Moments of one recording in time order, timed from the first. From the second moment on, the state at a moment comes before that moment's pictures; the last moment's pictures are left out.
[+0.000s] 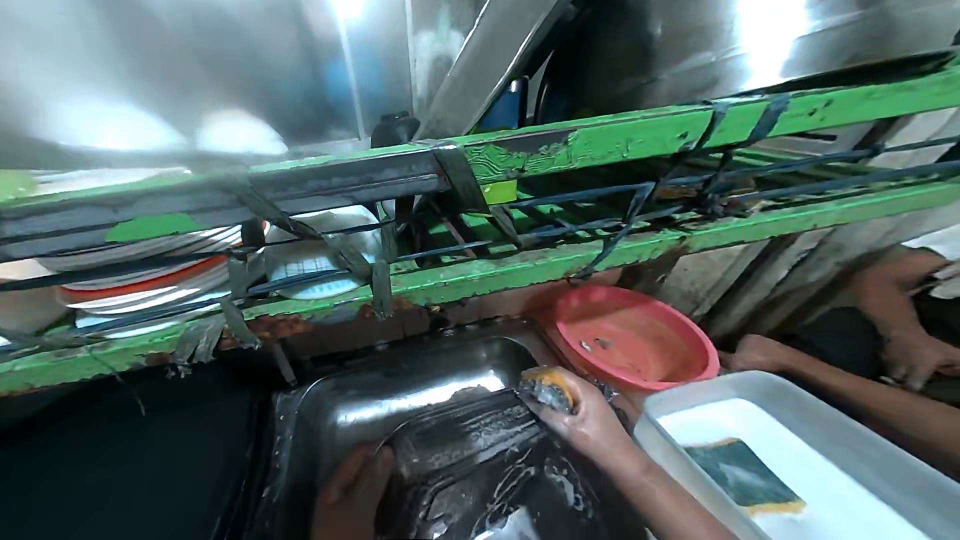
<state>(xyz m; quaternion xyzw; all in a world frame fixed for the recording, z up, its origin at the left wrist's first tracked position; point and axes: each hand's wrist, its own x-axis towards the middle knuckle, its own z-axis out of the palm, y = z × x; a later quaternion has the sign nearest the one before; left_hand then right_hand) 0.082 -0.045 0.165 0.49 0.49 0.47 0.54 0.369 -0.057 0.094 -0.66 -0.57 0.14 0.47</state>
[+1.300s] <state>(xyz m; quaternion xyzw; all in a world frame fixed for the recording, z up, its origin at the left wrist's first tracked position) 0.127 -0.045 0.134 0.63 0.48 0.38 0.48 0.295 -0.065 0.128 -0.50 -0.73 0.03 0.47</state>
